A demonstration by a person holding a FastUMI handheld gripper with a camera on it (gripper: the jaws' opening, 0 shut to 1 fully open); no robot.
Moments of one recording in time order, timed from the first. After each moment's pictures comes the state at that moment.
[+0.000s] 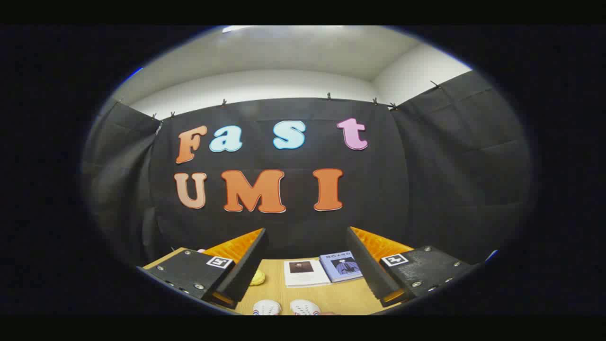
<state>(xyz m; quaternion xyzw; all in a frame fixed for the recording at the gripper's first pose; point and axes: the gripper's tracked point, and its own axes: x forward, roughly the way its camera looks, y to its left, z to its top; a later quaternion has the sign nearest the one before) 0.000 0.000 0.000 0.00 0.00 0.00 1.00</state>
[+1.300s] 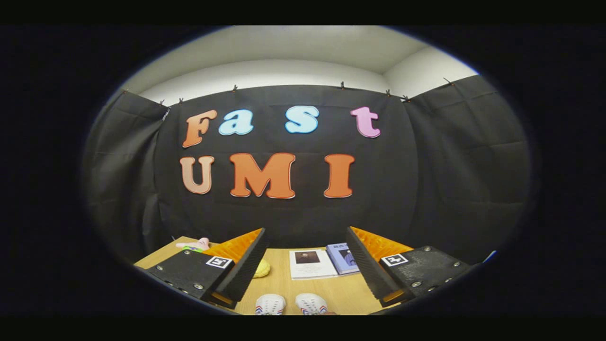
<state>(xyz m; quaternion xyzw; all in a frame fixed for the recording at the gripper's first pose) 0.007 0.043 -0.051 0.00 0.06 0.04 1.00</state>
